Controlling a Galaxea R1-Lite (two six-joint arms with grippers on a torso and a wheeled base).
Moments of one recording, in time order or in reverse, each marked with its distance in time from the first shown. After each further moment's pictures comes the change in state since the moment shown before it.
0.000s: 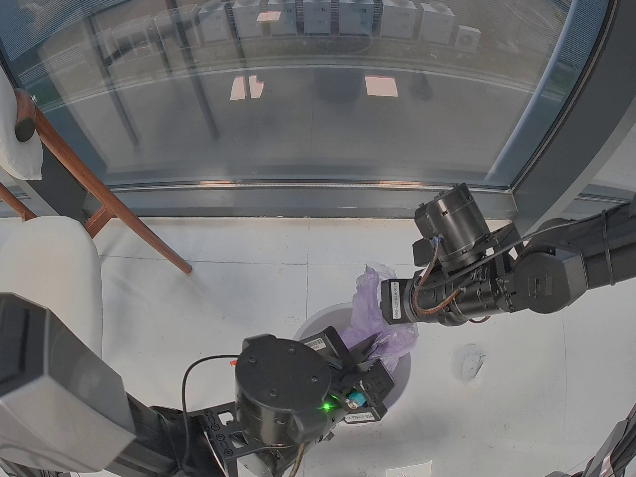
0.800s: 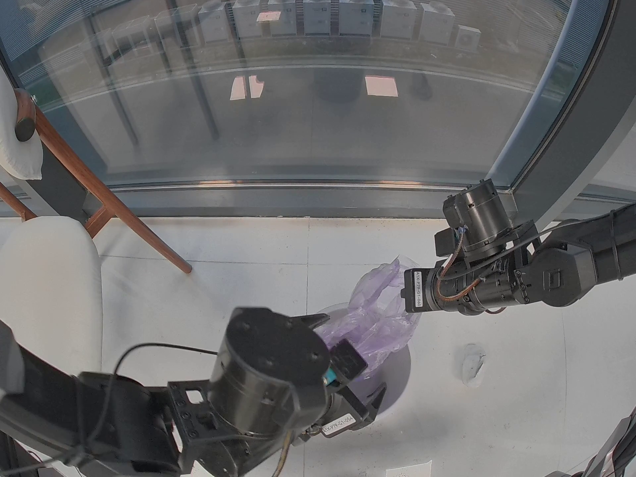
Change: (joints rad) left arm -0.002 -0.254 -0.165 0.699 0.021 -0.376; right arm -0.061 -0.029 0.083 -0.076 0.006 -0.031
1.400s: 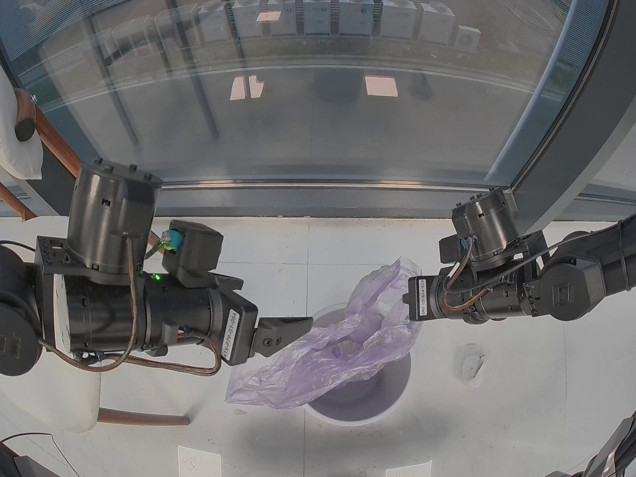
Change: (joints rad) left arm 0.346 -0.232 -0.122 0.393 -0.411 -0.341; right arm 0.010 -0.035 0.080 -0.063 0.003 -0.007
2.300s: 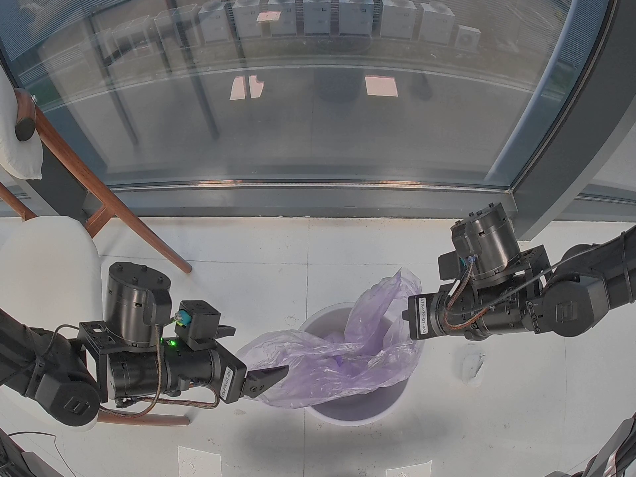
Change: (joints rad) left arm 0.131 0.173 0.374 -0.486 -0.099 0.115; right arm 0.030 -0.019 0.061 -0.010 -0.004 0.000
